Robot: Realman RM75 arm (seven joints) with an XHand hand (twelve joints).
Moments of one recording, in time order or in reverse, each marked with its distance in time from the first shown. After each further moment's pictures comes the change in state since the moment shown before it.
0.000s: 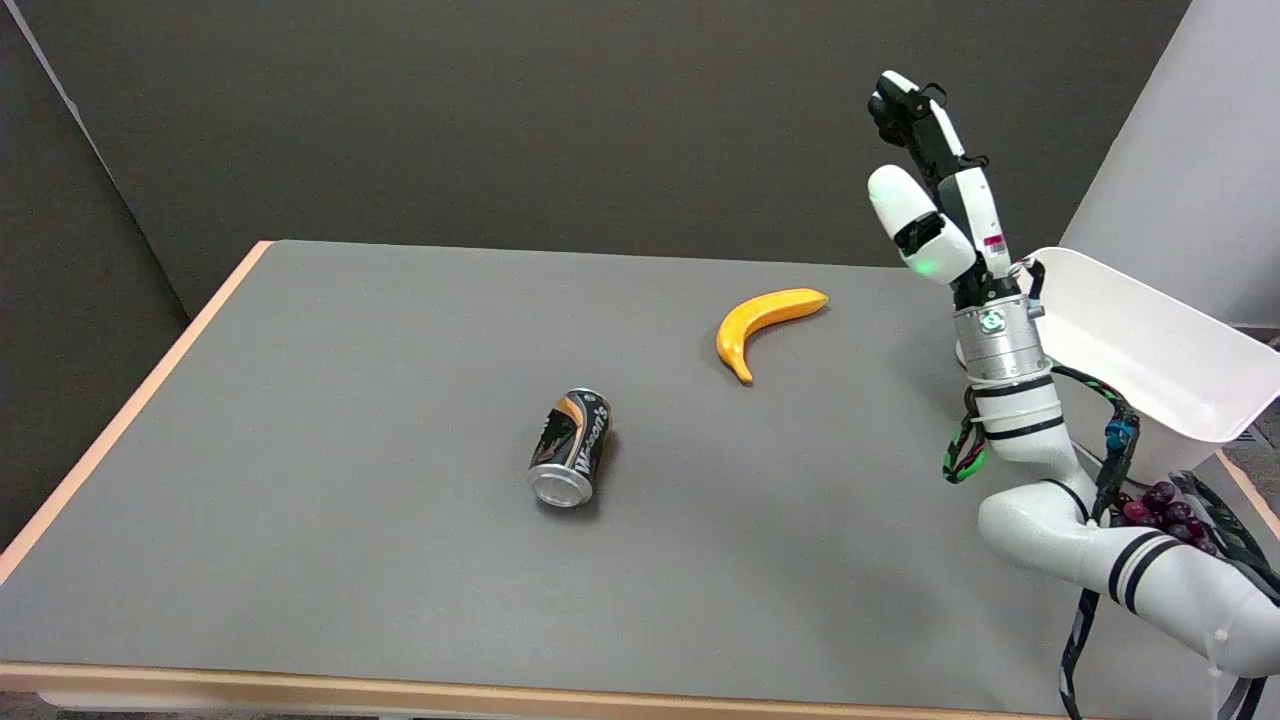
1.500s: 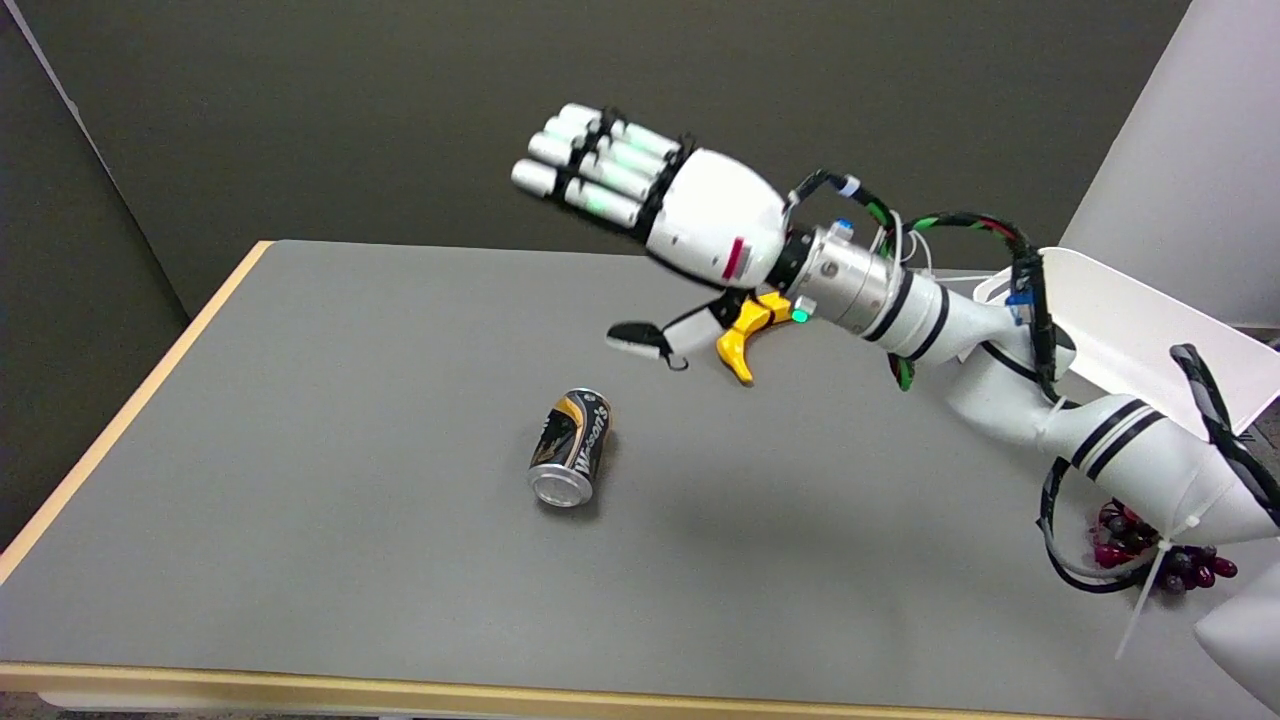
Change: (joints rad) arm 0.276 0.025 -0.010 0.255 -1.147 -0.303 -0.046
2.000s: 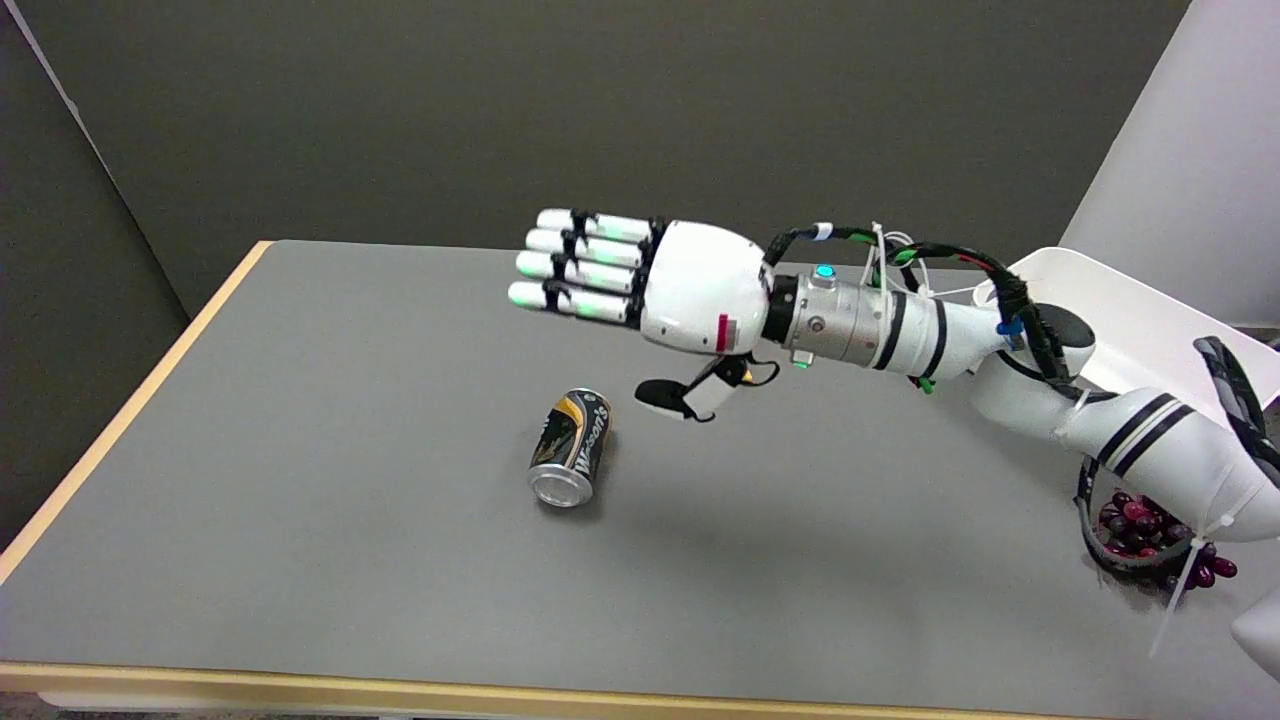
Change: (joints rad) arm -0.007 0.064 -0.026 0.056 -0.270 0.003 -0.011
